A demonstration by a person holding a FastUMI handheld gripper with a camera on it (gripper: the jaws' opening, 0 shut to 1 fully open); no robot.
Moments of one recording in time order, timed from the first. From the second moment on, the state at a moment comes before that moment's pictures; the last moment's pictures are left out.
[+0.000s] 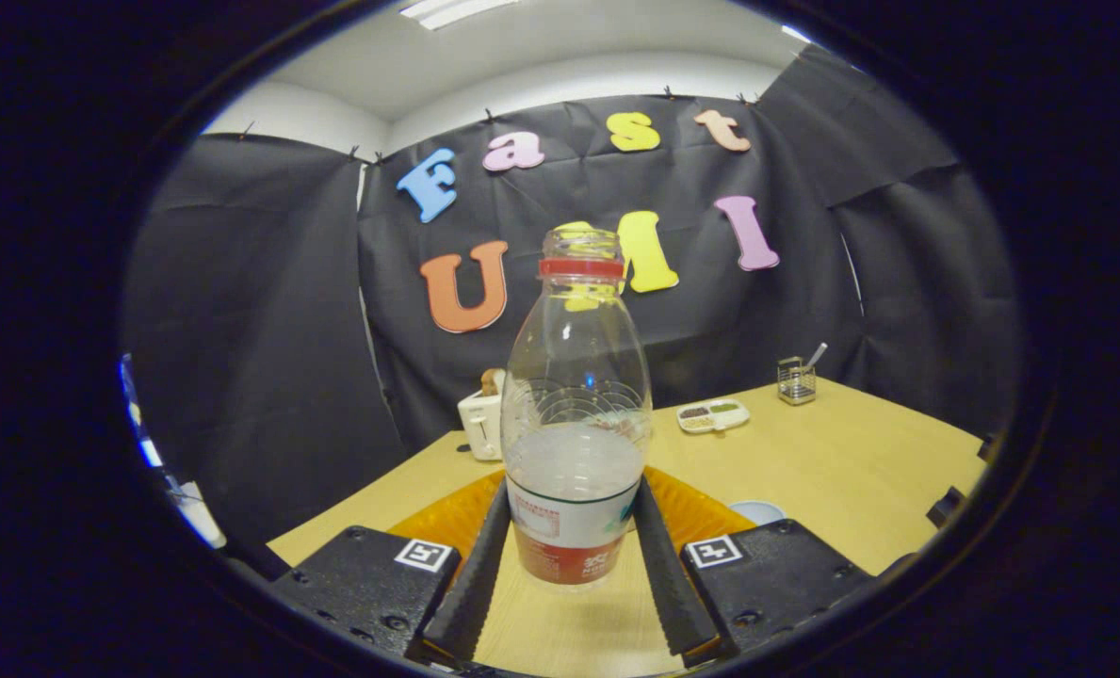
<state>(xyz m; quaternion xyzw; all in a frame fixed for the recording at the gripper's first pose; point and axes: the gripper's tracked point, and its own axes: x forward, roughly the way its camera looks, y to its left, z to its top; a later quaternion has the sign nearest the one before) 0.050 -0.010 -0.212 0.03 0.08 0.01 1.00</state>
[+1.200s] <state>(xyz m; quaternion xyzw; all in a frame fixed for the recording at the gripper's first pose) 0.248 -0.040 -0.284 -0.08 0.13 -0.09 0.98</state>
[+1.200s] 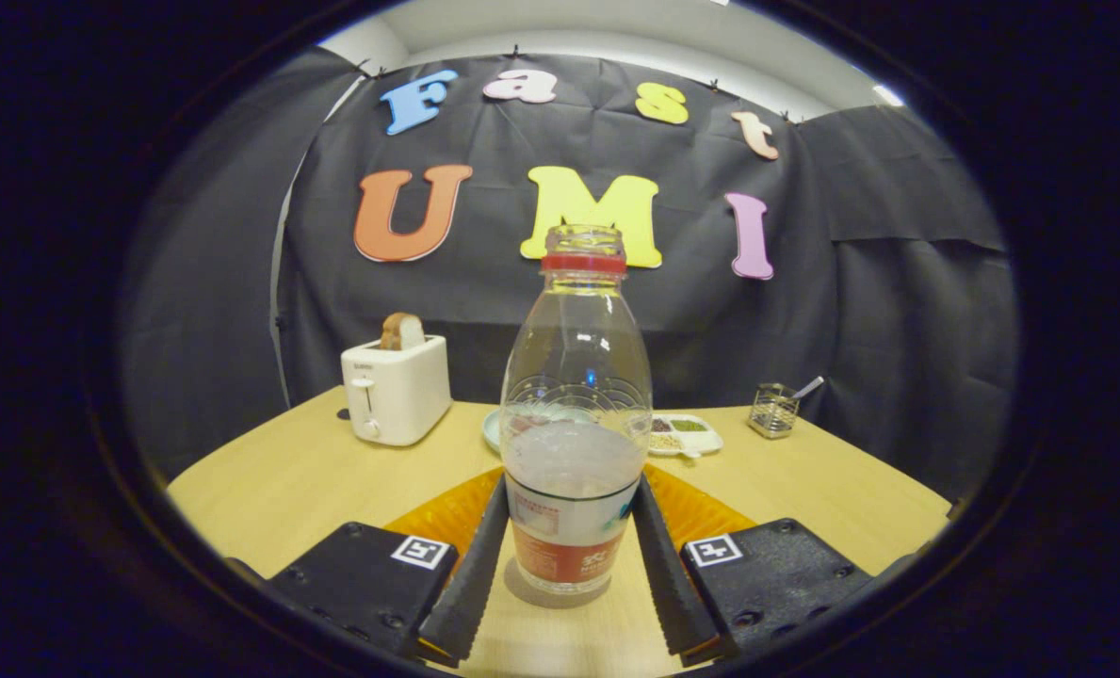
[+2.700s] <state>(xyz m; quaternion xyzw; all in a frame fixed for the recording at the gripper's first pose) 0.213 -0.044 -0.232 -0.08 0.11 -0.06 0.99</state>
